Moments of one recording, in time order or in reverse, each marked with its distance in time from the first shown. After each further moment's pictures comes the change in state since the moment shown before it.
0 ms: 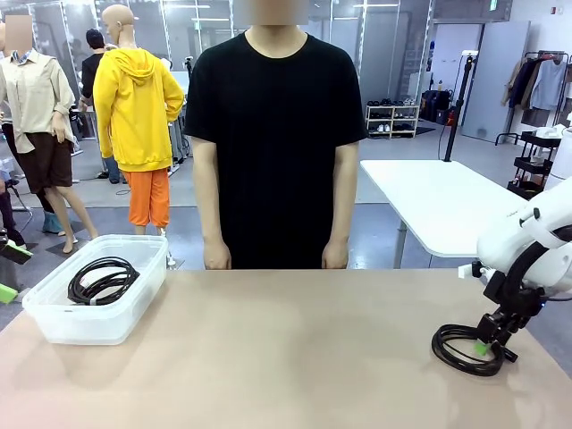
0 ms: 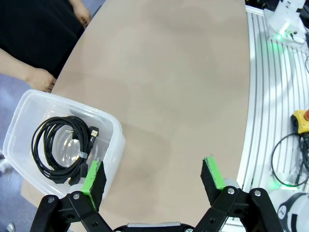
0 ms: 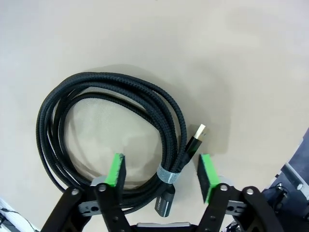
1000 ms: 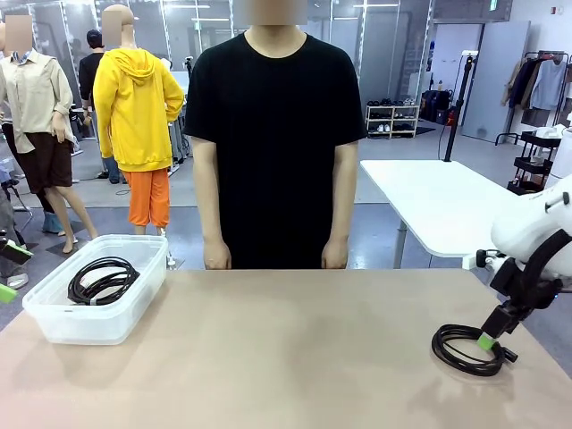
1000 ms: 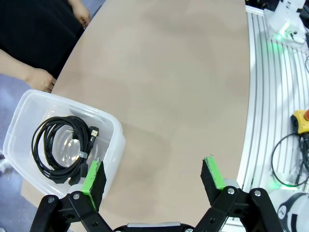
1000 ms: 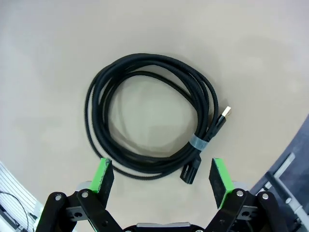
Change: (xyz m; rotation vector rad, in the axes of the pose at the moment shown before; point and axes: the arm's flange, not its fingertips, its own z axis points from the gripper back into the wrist) left arm 0.000 0.000 0.000 0.000 0.000 0.000; right arm -0.017 0.029 0.037 0.022 -0.036 0.114
